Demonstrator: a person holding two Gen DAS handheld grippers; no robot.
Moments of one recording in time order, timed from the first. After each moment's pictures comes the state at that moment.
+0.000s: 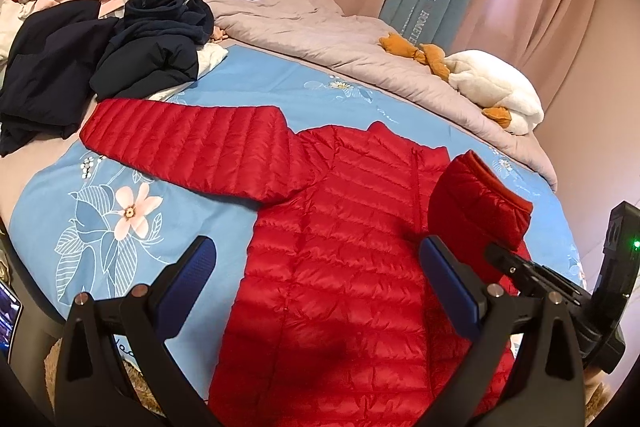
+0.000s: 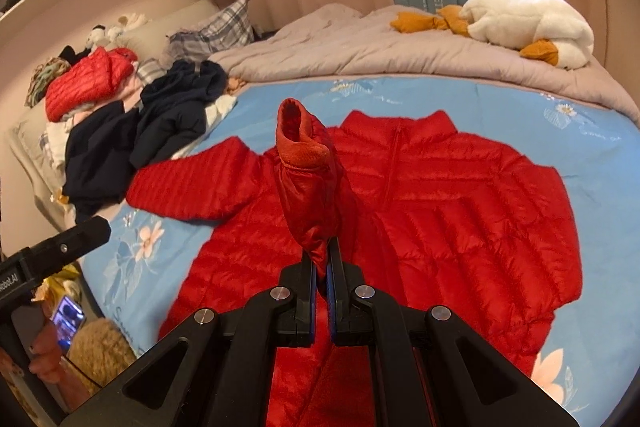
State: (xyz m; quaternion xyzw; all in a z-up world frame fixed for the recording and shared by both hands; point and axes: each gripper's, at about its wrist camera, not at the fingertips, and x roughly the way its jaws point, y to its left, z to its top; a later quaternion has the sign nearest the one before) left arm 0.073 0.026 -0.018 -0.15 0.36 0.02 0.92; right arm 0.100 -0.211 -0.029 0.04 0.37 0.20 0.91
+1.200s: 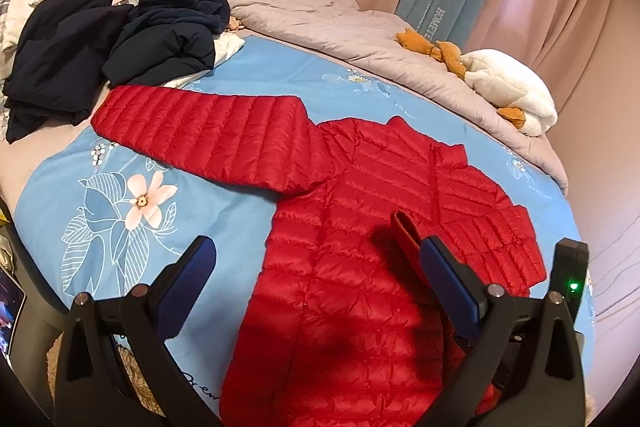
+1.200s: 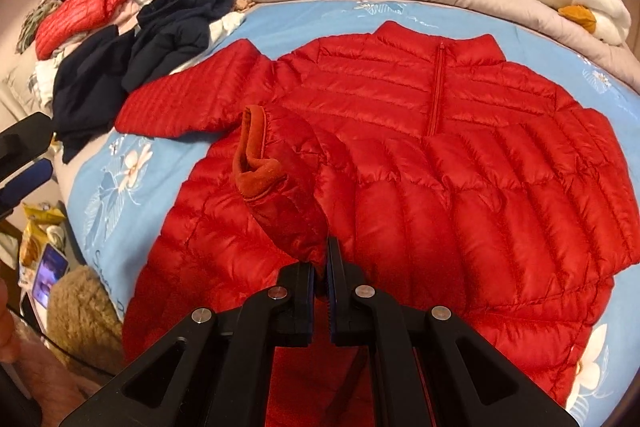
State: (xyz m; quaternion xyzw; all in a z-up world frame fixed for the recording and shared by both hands) left arm 0.072 0.040 -0.028 -0.16 0.37 0.04 0.92; right arm 0.110 -0.170 -0.083 -0.01 0.46 0.22 0.86
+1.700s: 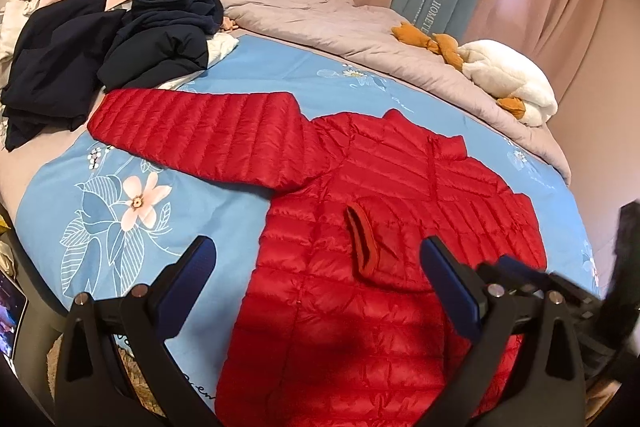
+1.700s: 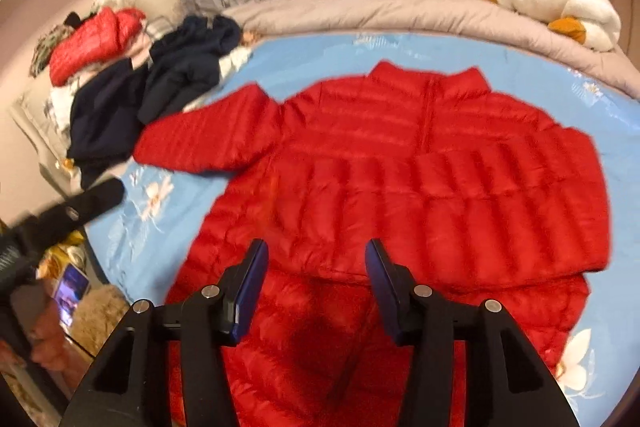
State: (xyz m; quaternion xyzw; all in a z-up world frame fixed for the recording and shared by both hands) left arm 0.076 0.026 -0.032 -0.14 0.37 0.03 0.92; right arm 0.100 -0.198 -0.038 0.03 0.41 0.23 0.88
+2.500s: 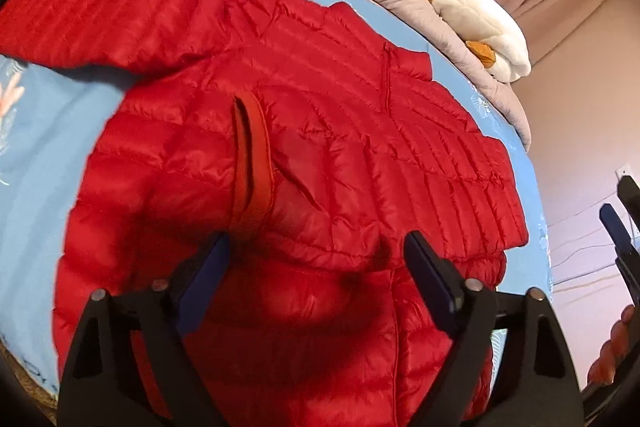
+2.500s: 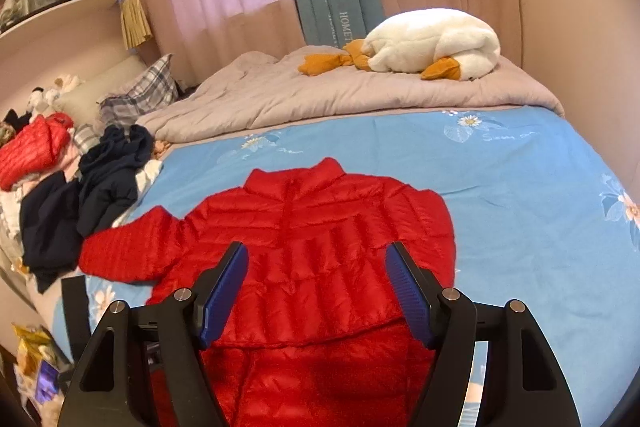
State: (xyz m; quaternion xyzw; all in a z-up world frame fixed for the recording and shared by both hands) left arm 0.142 -0.033 -0.129 -0.23 0.48 -0.09 0.84; right arm 0.099 -0.285 0.005 0.08 0.31 0.05 0.95
